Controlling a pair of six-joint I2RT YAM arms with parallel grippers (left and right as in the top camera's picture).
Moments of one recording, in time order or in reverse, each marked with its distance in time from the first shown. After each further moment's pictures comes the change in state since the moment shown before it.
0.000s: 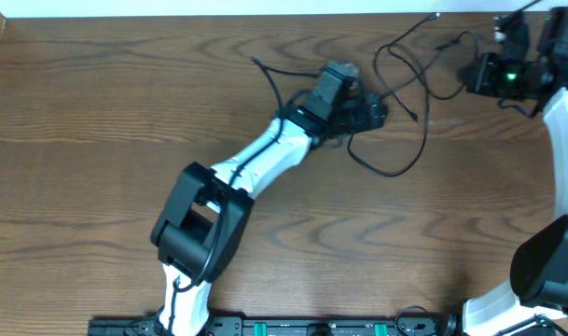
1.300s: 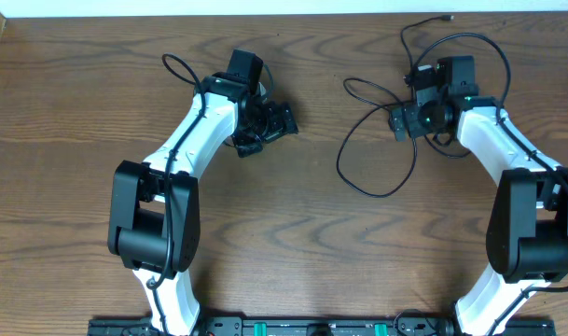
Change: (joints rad) left arm 0.325 -0.071 0.000 -0.599 0.051 0.169; right arm 0.234 0.143 -0.361 0.421 0.376 -0.256
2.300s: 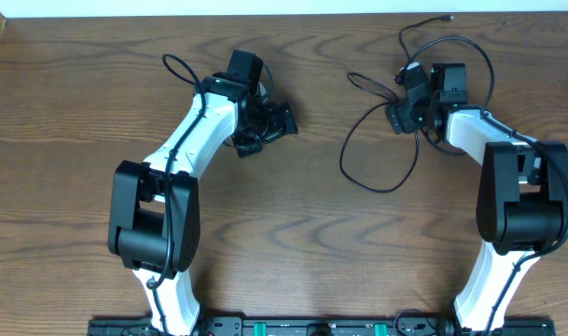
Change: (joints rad) left arm 0.000 0.000 0.000 -0.001 0.000 0.003; right arm -0.015 0.180 -0.004 0.284 -0.069 -0.131
